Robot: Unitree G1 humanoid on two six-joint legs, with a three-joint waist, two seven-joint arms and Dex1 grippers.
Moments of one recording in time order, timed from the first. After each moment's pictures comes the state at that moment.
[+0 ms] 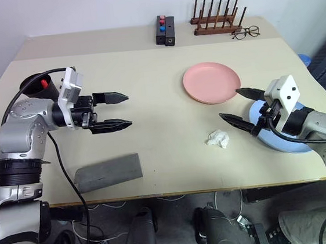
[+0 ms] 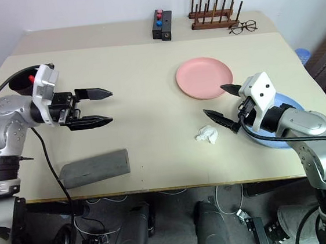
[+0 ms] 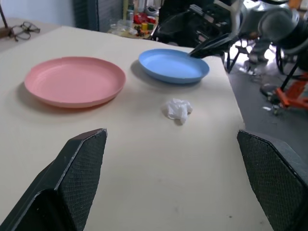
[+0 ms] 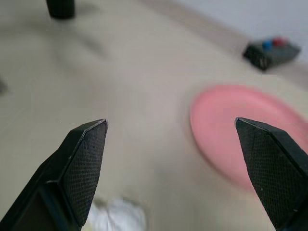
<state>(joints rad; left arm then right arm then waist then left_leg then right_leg) -0.71 0.74 0.02 0.22 -0.54 0.43 -1.48 -0.16 -0.80 -0.21 -0.39 0.51 0.53 0.70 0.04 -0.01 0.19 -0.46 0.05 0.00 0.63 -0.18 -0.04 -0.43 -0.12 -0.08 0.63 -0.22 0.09</state>
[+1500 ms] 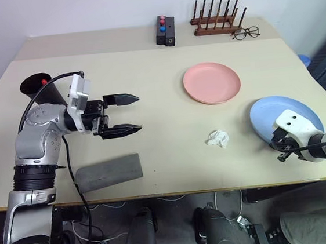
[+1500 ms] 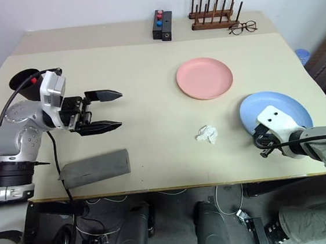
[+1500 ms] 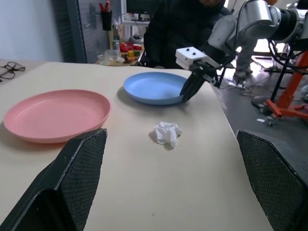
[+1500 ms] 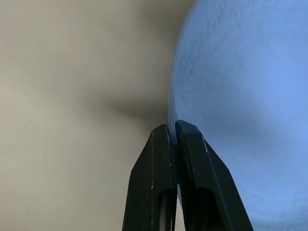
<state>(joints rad) -0.66 0.65 0.03 0.18 -0.57 0.34 -1.48 -0.01 -1.12 -0.14 -0.41 0.35 1.02 0.69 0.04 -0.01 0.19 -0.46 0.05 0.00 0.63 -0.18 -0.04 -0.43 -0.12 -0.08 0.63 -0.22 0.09</state>
